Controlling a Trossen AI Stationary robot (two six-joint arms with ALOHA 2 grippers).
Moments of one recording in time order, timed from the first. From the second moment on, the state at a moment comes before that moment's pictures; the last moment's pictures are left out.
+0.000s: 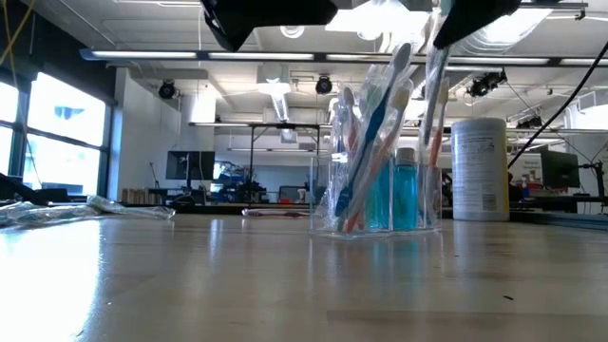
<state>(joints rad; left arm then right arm) -0.58 1.74 1.14 0.14 -0.39 -0.32 0.50 1.35 1.19 -1.04 0.86 0.78</state>
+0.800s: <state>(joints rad) -0.58 1.71 1.14 -0.02 -0.40 -0.44 0.31 1.42 1.02 -0.76 0.66 0.72</state>
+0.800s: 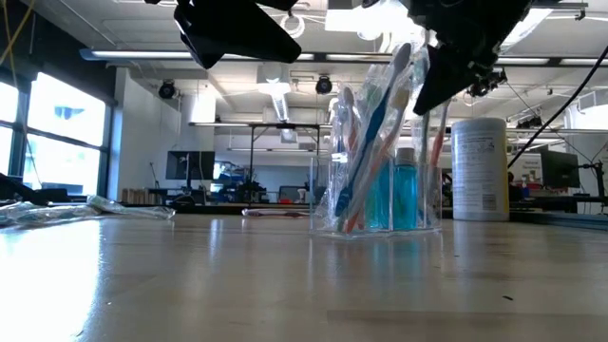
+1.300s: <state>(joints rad) -0.58 1.70 1.14 -0.09 -0.41 -0.48 0.19 1.41 0.90 -0.49 0.48 0.59</state>
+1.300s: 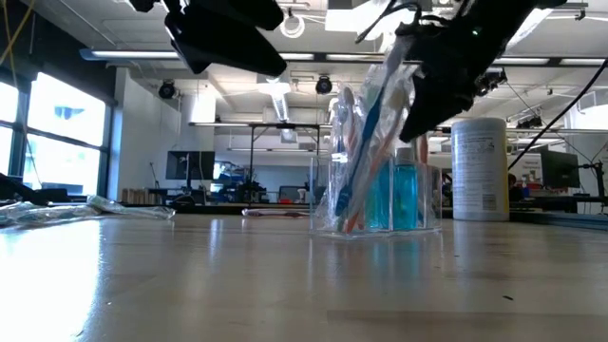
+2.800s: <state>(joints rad) -0.56 1.48 1.05 -1.36 -0.22 -1.85 0.54 1.05 0.90 -0.40 0.39 0.49</state>
